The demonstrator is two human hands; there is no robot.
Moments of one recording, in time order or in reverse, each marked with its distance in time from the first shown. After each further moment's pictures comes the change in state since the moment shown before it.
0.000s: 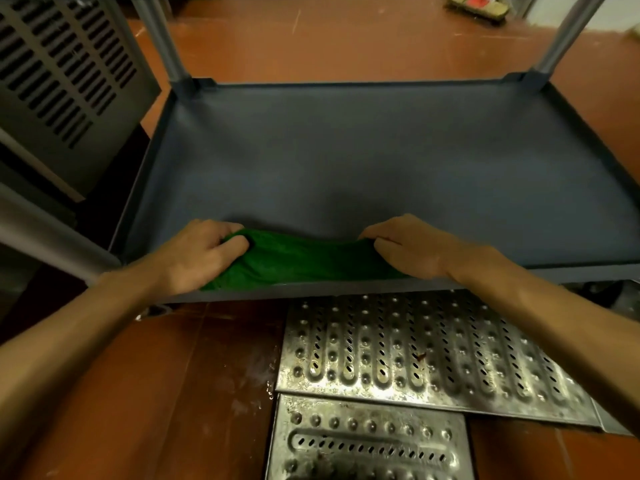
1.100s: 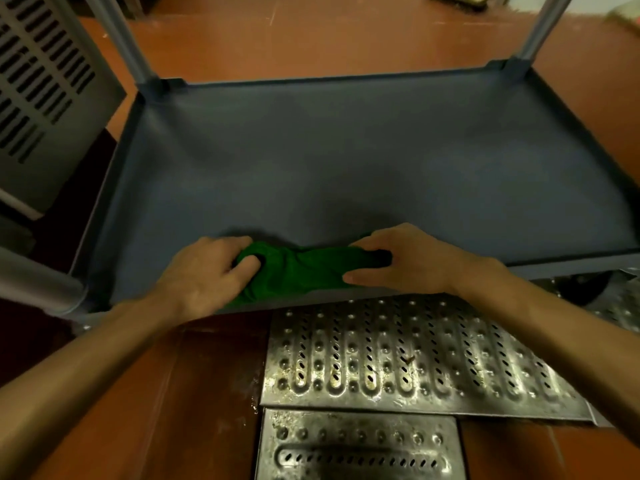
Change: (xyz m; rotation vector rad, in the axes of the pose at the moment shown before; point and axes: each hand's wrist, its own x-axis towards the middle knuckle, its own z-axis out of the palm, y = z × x) left_hand 0.023 0.014 0.040 0.237 0.077 0.113; right_hand -0.019 0.026 0.008 0.211 0.086 -0.101
